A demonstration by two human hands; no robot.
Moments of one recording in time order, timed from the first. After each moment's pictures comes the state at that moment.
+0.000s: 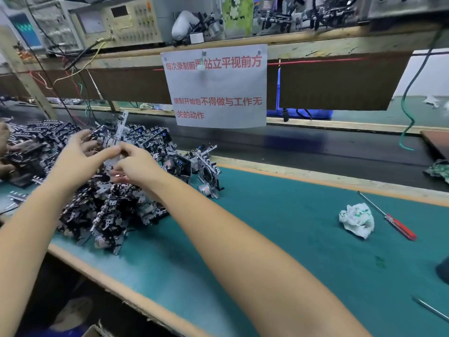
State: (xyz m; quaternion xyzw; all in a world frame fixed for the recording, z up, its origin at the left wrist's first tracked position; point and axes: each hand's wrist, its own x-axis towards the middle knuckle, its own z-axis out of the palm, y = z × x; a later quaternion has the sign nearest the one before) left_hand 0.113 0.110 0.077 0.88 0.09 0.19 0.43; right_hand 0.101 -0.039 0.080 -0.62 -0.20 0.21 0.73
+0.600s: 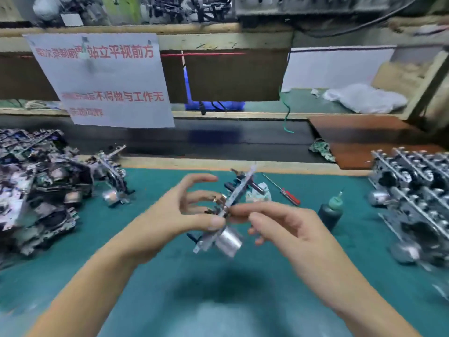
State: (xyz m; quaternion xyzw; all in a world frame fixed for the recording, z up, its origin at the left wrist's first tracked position) left_hand 0.024 -0.164 0.034 0.71 -0.25 -0.25 0.61; right_hand -0.092 -0.335 0.051 -0.76 -0.06 -0.10 0.64
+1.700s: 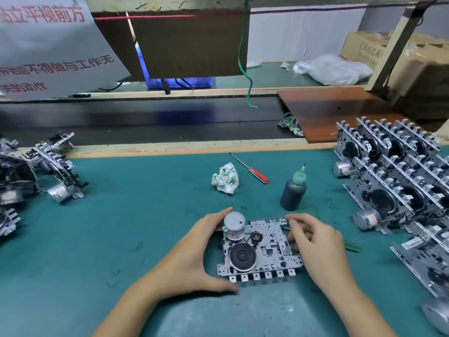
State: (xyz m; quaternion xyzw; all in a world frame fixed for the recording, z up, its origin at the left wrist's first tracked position) left_hand -0.003 -0.214 -0.073 0.77 -0.46 -0.18 0.40; right_hand -0.114 -0.425 -0.066 -0.84 0.29 -0.20 0.42
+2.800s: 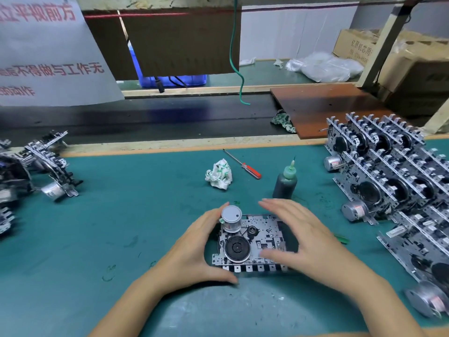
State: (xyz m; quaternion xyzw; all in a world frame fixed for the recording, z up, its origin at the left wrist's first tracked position) left_hand -0.010 -0.224 -0.077 0.78 -0.45 -0.17 0.39; right_hand -0.127 -0.434 -0.033 -0.96 0.02 -0.01 0.27
